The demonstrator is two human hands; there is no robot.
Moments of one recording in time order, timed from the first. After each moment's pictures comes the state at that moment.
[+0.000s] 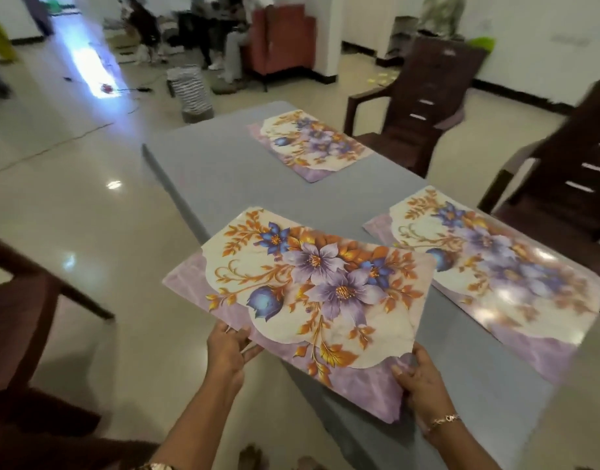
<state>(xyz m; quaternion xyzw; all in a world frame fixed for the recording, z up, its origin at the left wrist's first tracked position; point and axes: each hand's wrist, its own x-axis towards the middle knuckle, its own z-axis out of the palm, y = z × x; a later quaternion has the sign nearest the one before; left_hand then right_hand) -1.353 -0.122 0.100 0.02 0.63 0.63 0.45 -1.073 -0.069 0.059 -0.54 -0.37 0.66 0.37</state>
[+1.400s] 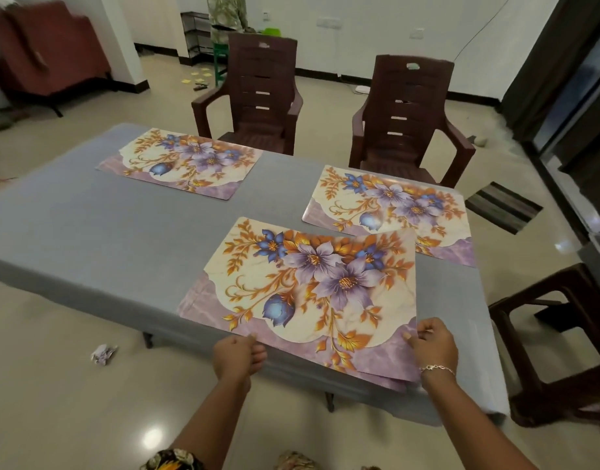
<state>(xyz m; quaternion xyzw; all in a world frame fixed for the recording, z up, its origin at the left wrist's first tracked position) -1.445 -0.048 0.080 0.19 0.69 0.38 0.58 -1.176 -0.120 0.103 -0.85 -0.25 0.23 0.41</state>
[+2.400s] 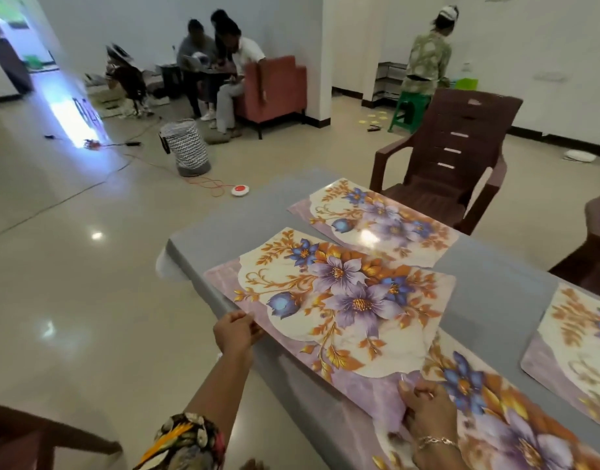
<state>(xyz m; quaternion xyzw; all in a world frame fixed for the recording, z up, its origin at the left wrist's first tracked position) -1.703 0.155 0.122 0.01 0.69 0.62 0.38 -1.419 0.139 0.039 -0.69 -0.31 0.48 0.44</state>
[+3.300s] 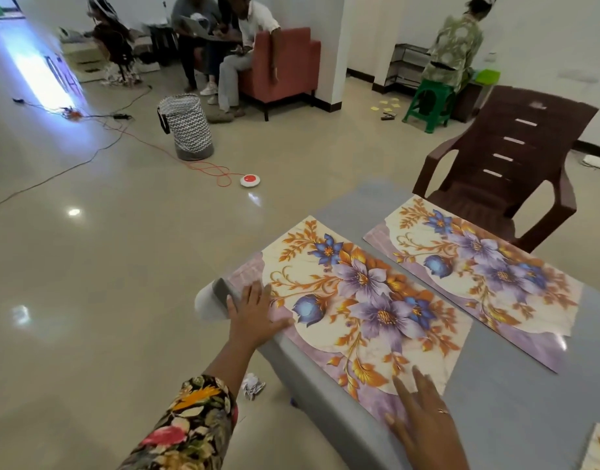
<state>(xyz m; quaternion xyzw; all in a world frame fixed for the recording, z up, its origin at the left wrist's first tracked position) -1.972 0.302 0.060 0.60 0.78 0.00 0.18 -1.650 0.208 0.054 -0.59 -0.80 0.03 0.12</state>
